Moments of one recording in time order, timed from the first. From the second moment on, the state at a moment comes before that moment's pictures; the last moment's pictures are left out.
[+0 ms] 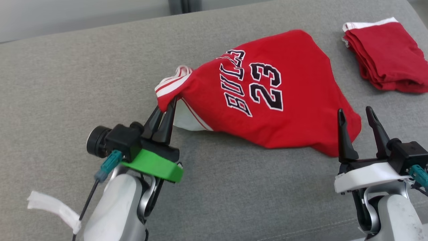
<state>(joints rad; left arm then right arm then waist) -0.41 0.10 -0.38 0.27 -0.30 -0.11 -0.26 -0.12 -0.05 -0.07 0.04 0.11 0.13 -0.18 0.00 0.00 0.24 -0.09</state>
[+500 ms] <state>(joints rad) -0.16 0.14 -0.37 -0.09 -0.29 -0.02 -0.16 -0.09 -0.05 -0.07 0.02 0.13 0.13 -0.17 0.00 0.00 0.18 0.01</state>
